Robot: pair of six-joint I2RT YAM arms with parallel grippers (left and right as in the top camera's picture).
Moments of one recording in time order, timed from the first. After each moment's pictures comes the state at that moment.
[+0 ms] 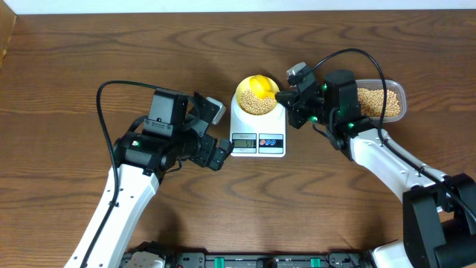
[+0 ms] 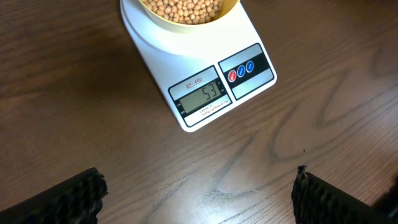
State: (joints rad) left arm -0.28 1.23 1.03 -0.85 0.34 0.17; right arm 0.32 1.65 0.90 0.17 -0.50 -0.07
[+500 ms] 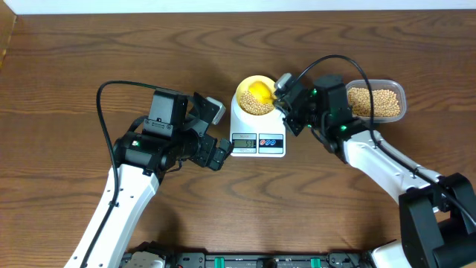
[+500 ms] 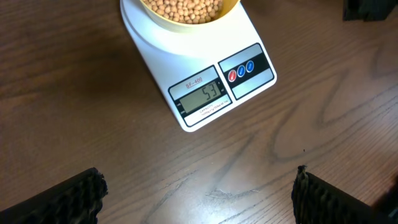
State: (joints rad) left arm -0.28 1.23 1.03 -0.85 0.34 0.17; right arm 0.38 1.65 0.90 0.09 -0.41 -0.32
